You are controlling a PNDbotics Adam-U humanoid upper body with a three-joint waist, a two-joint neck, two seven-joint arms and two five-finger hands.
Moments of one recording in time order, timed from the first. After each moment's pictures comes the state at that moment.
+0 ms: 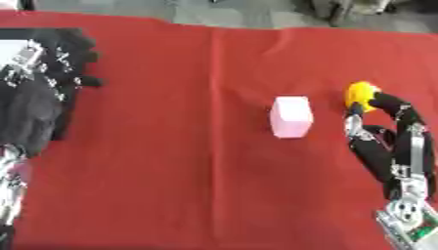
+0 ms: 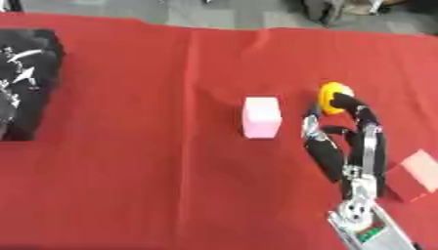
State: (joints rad) left arm -0.39 0.40 -0.16 -1.98 0.36 0.24 0.10; right arm -0.13 -0.44 0.32 -1.99 -0.08 0.10 -0.86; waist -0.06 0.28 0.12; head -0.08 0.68
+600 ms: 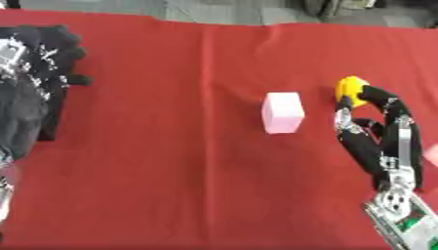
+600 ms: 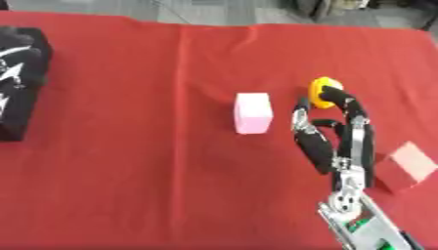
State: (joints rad) left arm -0.39 0.40 -0.16 -1.98 0.36 0.22 0.11; right arm -0.14 -0.44 0.31 -1.99 -0.08 0.11 -0.86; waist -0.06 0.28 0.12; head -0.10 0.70
